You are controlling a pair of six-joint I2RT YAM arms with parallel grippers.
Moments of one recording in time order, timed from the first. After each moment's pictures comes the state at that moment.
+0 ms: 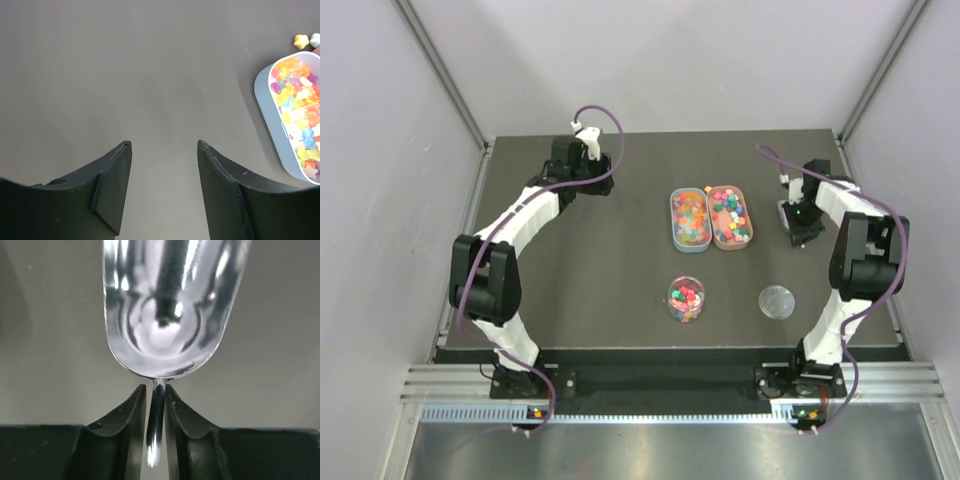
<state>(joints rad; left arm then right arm) -0.26 1.74 1.35 -0.20 0.14 -0.09 -0.12 1.86 1.31 -0.78 0.00 -0.28</state>
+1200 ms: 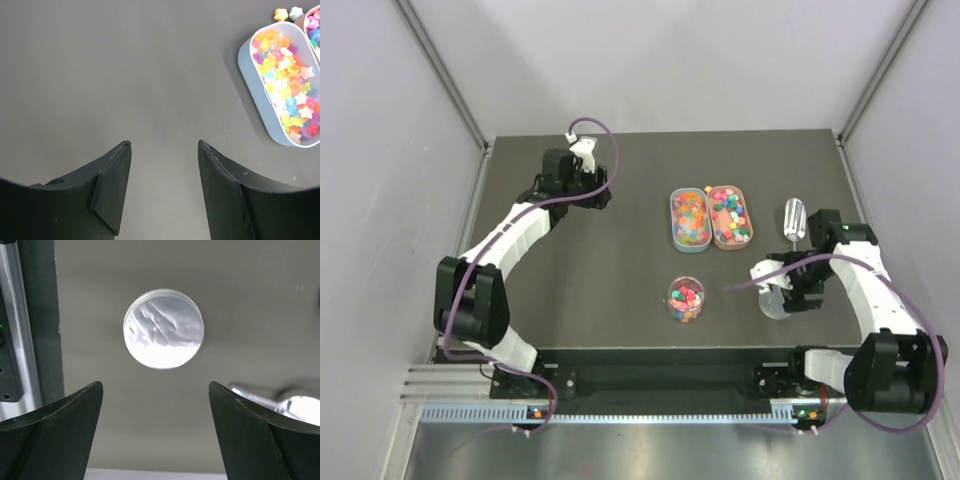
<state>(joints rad) -0.26 1.59 1.20 -0.19 0.19 -0.07 -0.05 1.19 0.92 -1.30 -0.32 -1.80</state>
